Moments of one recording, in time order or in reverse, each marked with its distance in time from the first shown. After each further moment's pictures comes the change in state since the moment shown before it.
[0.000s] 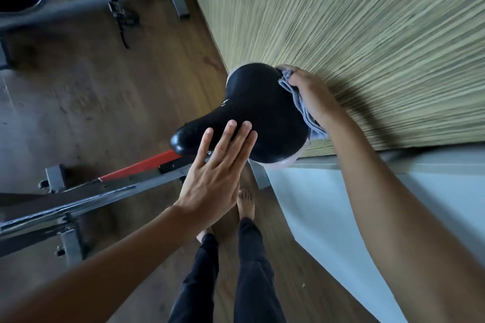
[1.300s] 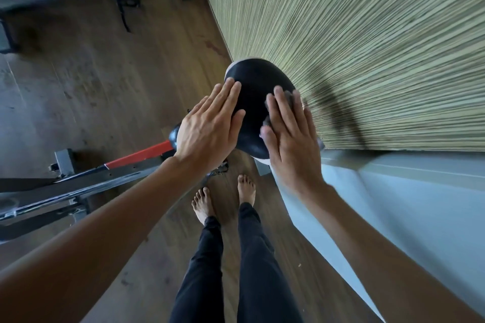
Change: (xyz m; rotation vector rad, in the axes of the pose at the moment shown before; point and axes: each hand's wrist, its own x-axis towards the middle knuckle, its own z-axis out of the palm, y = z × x) left_hand 0.064 -0.028 -0.006 -0.274 0.125 -0.252; right_hand -0.082 0.051 0.055 -0.802 0.315 -0.534
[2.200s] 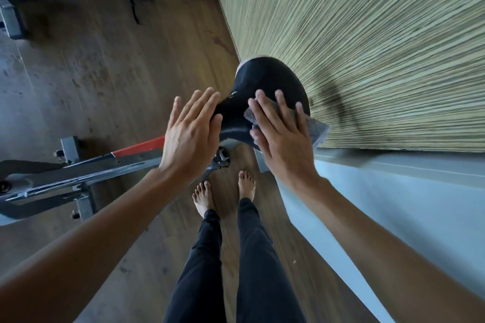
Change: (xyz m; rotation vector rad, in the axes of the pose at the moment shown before) left_hand -0.037 -0.022 -0.033 -0.112 -0.070 -0.191; right_hand 0.002 -0.017 0.004 -0.144 -0.115 -0.128
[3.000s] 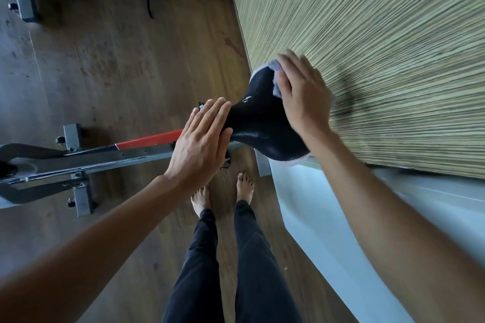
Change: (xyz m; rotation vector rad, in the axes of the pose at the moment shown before) left_hand -0.018 -0.012 0.012 -0.020 0.042 0.076; right_hand 0.099 0.031 -0.005 0.165 0.070 0.194
